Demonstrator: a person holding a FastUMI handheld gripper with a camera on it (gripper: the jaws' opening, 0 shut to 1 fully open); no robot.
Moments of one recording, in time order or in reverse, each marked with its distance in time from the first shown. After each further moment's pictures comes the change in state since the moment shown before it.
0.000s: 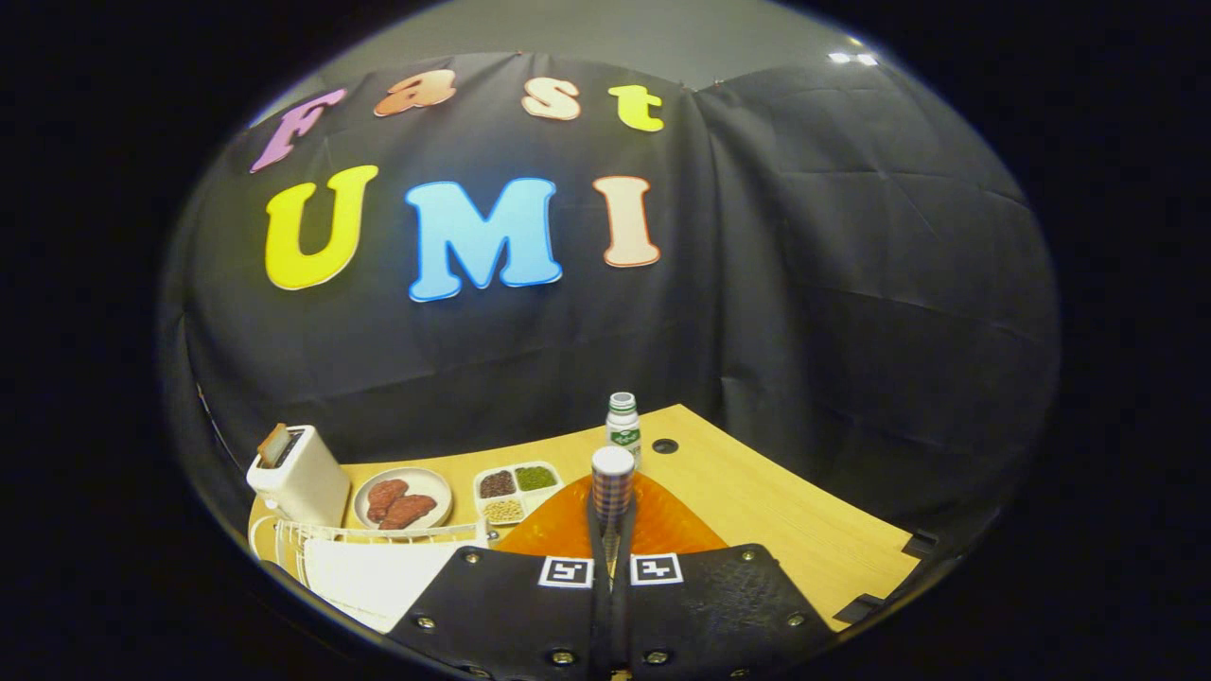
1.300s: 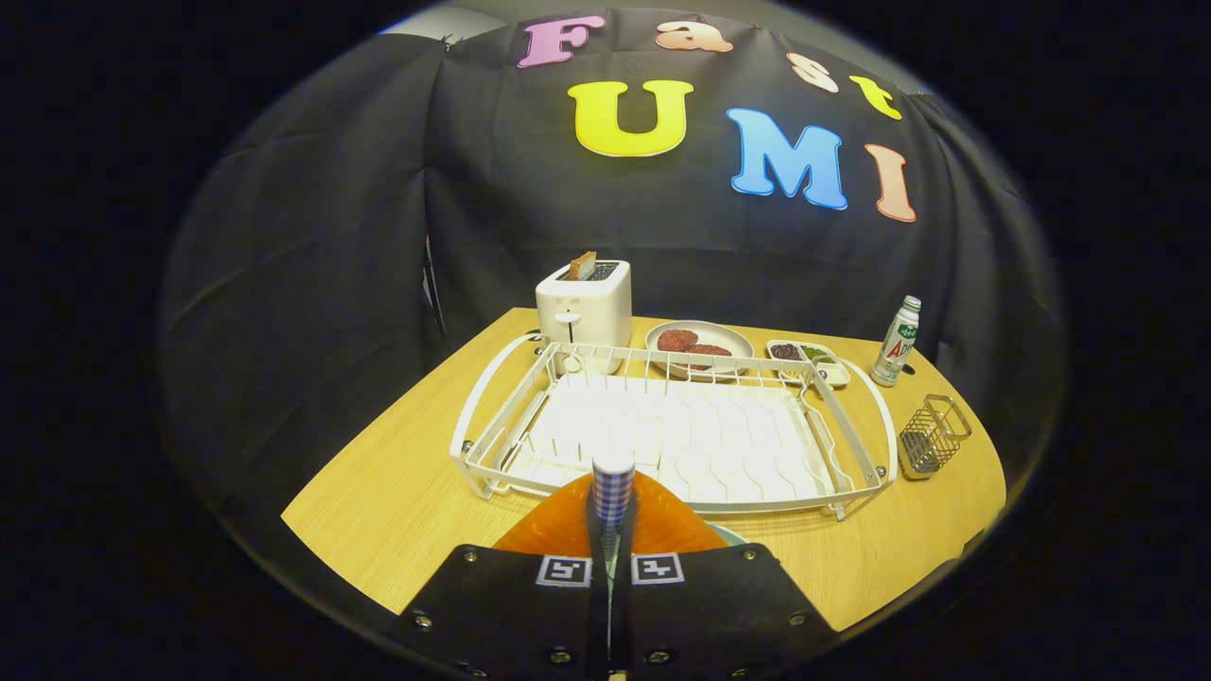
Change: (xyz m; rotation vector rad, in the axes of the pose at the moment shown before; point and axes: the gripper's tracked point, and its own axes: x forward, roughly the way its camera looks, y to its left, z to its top) arm -0.186 0.257 -0.217 -0.250 0.224 0.580
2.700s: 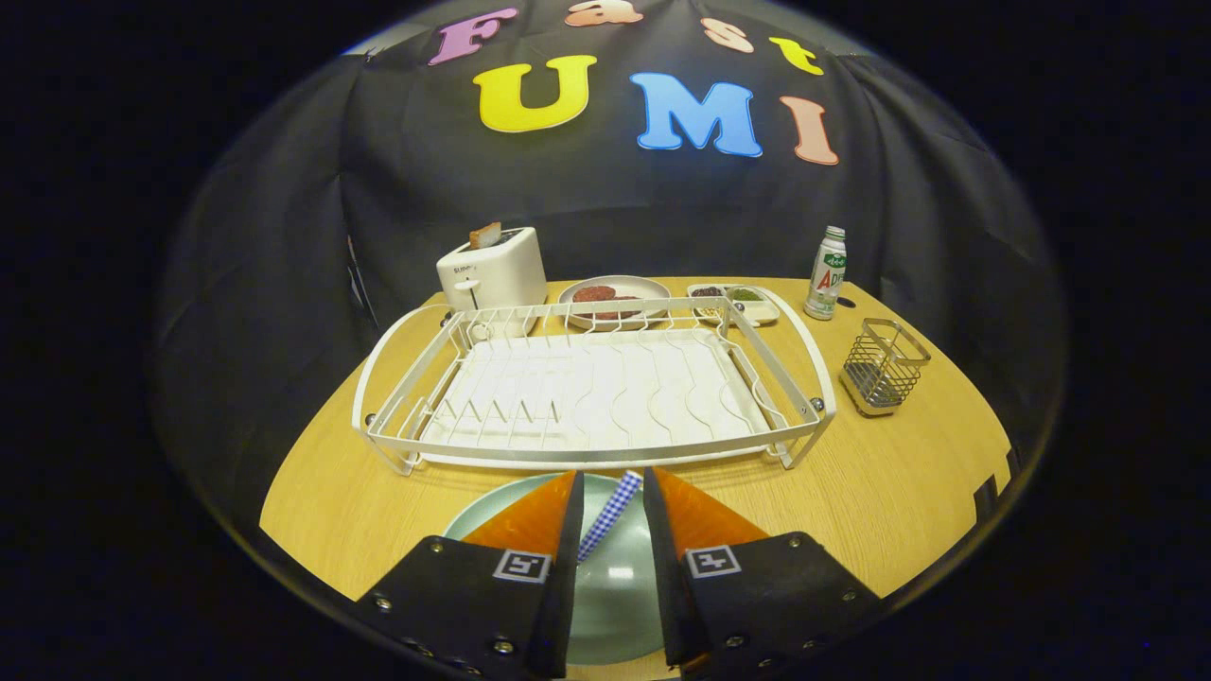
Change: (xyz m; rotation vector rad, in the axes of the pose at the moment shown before) arm -0.004 -0.087 -0.035 0.155 0.066 -0.173
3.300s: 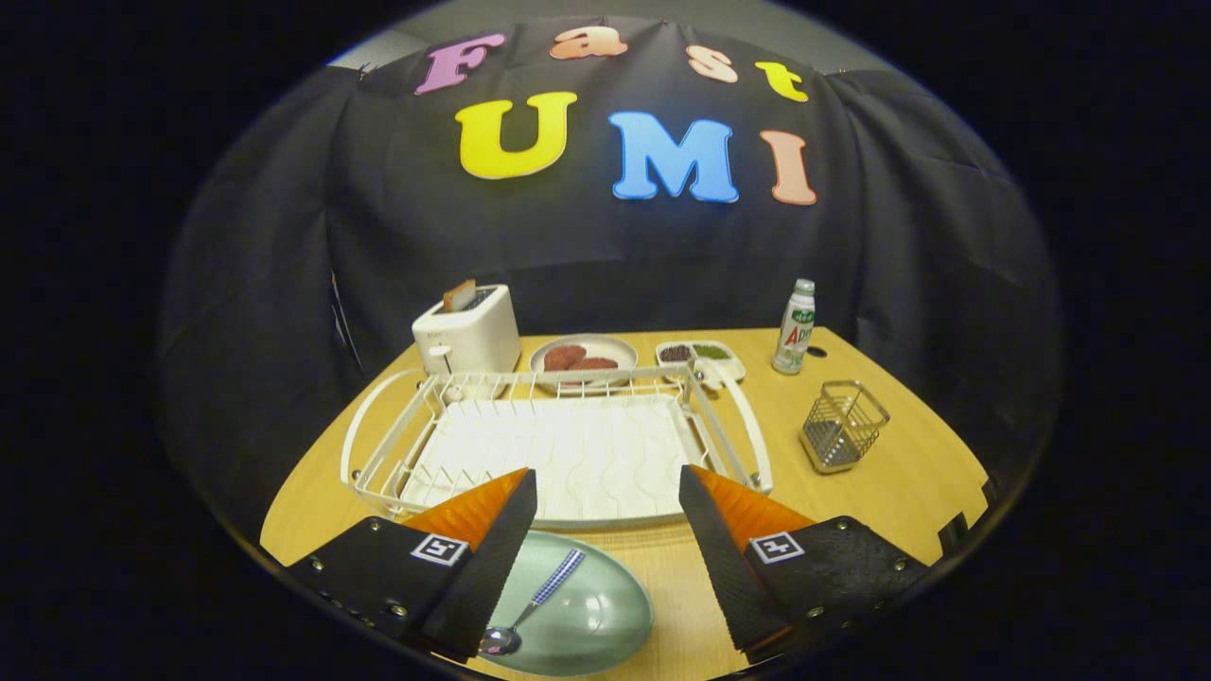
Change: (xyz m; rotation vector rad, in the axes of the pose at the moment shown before) arm -0.029 -0.043 0.098 -0.015 -0.186 -0.054
